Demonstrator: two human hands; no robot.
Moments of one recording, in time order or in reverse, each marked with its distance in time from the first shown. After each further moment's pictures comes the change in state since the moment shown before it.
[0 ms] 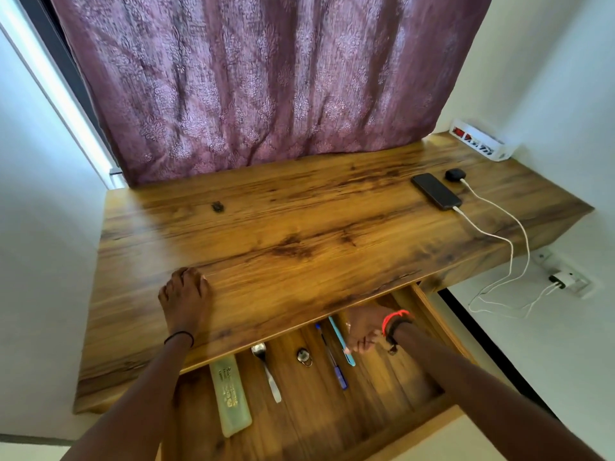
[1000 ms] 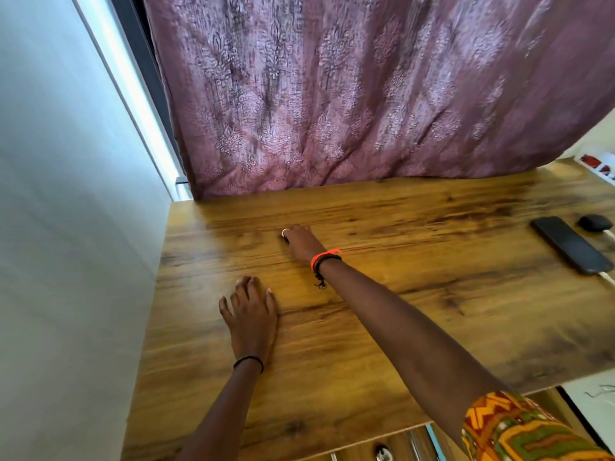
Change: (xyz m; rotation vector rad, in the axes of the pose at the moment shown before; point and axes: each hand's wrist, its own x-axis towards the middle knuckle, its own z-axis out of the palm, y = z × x) left_hand 0.082 0.005 0.036 0.100 0.090 -0.133; right_hand 0.153 -0.315 -0.150 -0.243 0.726 -0.584
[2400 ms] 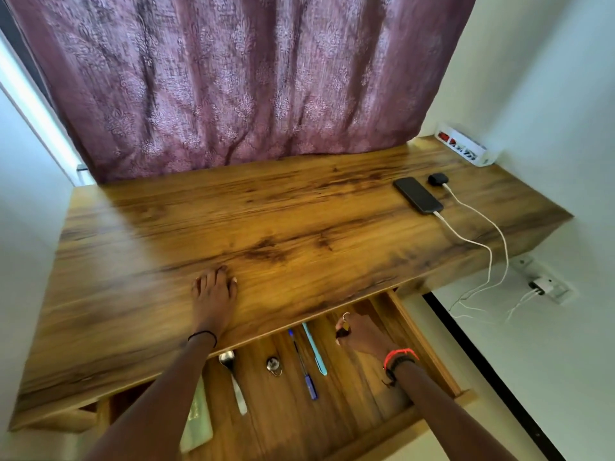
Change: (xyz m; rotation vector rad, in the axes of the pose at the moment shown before) left_hand -0.110 0.082 -0.009 -0.095 -0.218 0.260; right_hand -0.397 0.188 0.026 0.313 -0.129 0.500
